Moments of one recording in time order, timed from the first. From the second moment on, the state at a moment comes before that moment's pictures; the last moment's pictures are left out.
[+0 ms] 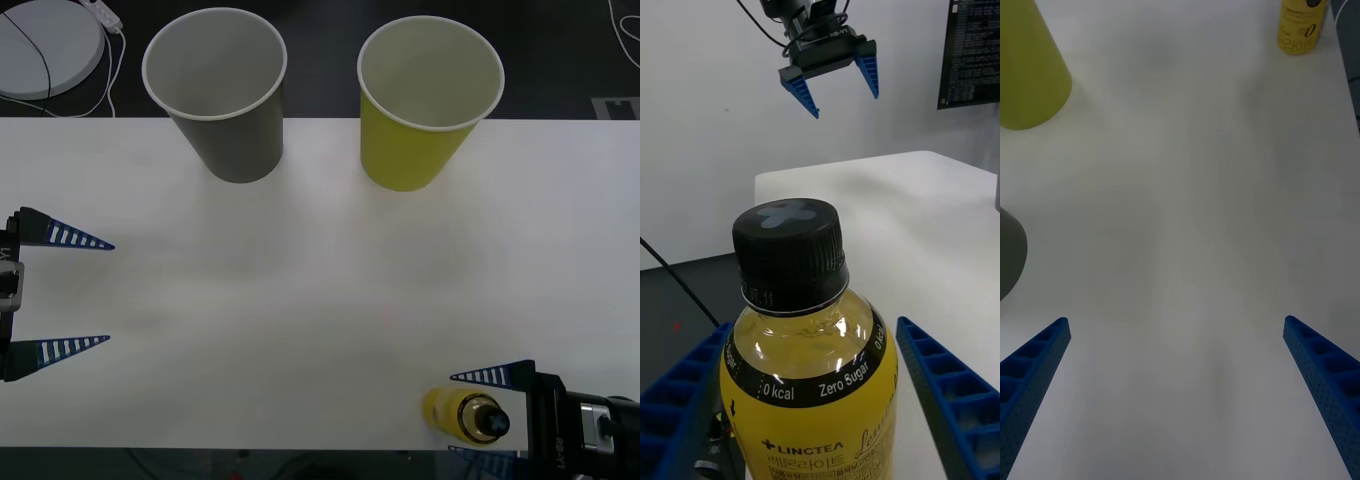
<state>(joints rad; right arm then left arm) 0.16 -0.83 0.37 -1.30 0.68 -1.34 0.89 0.26 1.13 0.26 -2.01 -1.31 -1.13 -0.09</state>
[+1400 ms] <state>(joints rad) 0.19 -0.94 0.36 -1.39 0.50 -1.33 0.88 0.26 1.13 0.26 -2.01 -1.31 -1.13 -0.09</state>
